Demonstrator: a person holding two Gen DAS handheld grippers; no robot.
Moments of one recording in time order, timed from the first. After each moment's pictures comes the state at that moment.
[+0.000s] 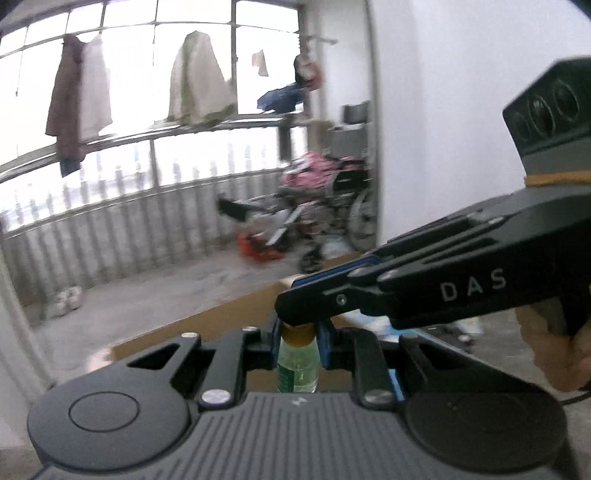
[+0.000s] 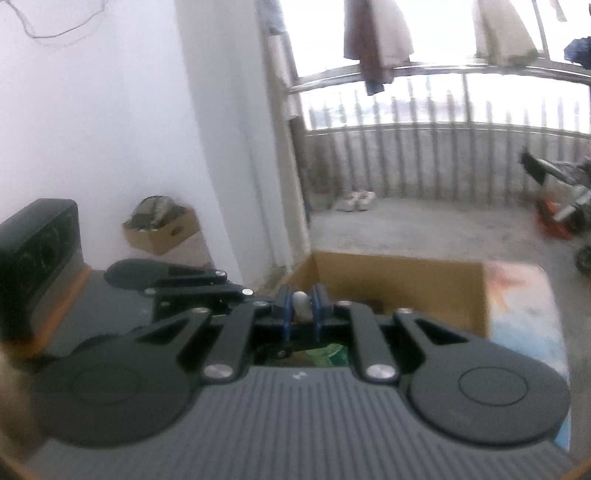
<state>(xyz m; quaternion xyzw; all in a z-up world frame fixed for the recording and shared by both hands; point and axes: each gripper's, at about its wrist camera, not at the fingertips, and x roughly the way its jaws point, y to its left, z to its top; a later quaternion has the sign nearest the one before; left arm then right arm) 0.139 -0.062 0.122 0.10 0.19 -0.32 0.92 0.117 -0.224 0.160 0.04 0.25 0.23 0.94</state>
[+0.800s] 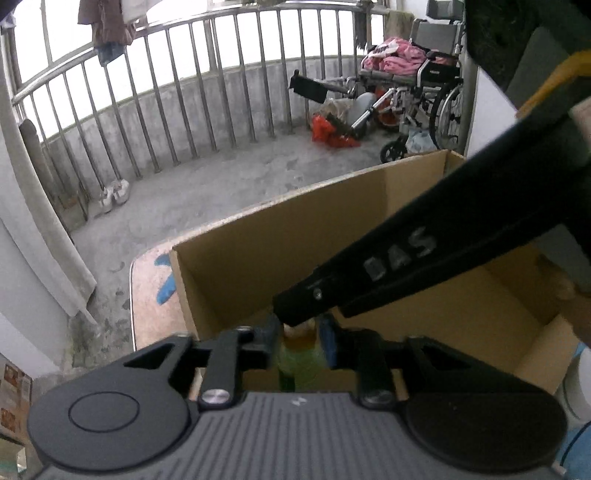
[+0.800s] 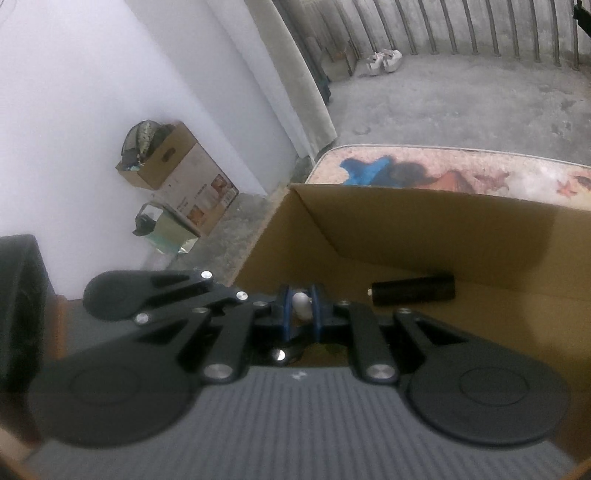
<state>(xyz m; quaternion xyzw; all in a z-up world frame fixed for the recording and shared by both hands) 0.311 -0.014 0.028 0.14 0.35 -0.22 0.90 0.371 -0.145 0.039 0.11 0.47 0.27 0.83</state>
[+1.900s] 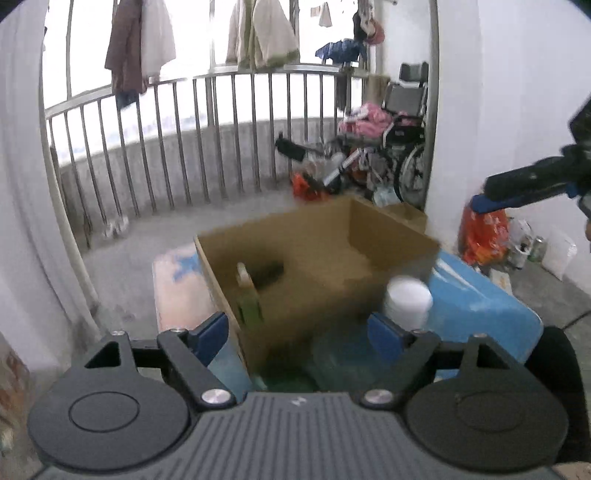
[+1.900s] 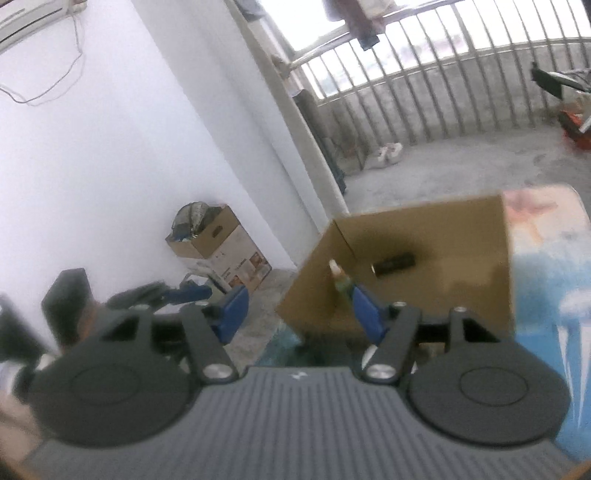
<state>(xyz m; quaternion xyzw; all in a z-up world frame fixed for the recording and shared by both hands) 0.083 0.033 0.086 0.09 0.29 -0.25 0.92 0.083 -0.256 0.162 0.18 0.31 0.26 0.90</state>
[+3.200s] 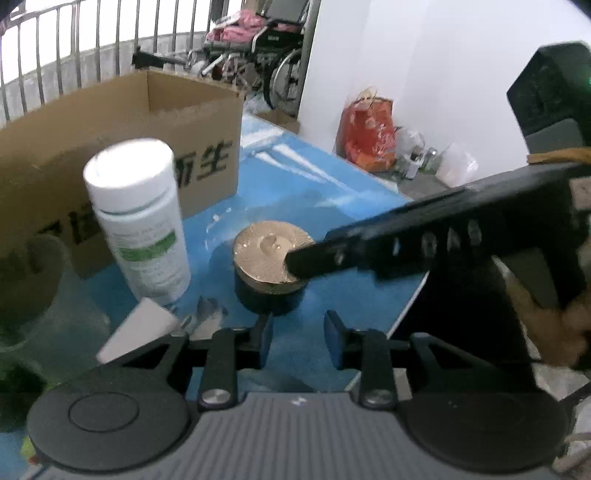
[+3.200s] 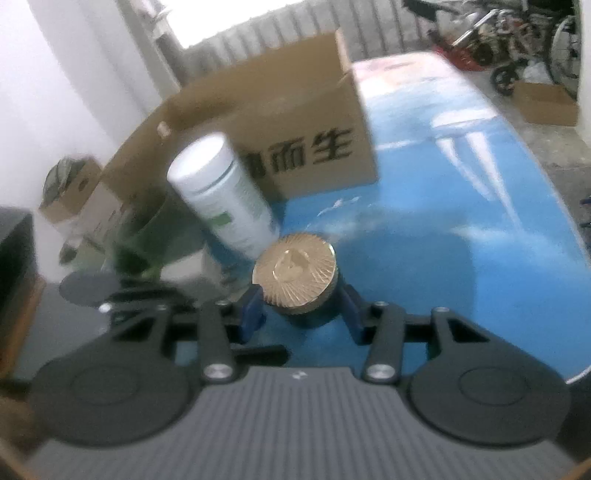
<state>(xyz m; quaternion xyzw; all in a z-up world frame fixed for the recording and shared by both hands) 0.065 -0.114 -0.027 0.11 0.39 -0.42 0.81 0.020 -0.261 -0.001 0.16 0.42 0.06 0.89</state>
